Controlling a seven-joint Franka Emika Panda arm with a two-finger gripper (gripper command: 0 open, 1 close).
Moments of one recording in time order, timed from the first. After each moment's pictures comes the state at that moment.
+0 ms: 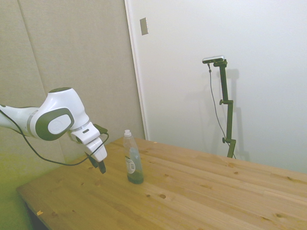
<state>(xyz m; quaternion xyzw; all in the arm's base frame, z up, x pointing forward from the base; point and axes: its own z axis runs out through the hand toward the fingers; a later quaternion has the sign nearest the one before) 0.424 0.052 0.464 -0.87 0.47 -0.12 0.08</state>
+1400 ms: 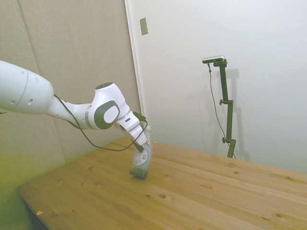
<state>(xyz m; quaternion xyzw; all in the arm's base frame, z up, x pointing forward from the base) 0.607 0.012 0.461 -0.81 0.54 -0.18 0.10</state>
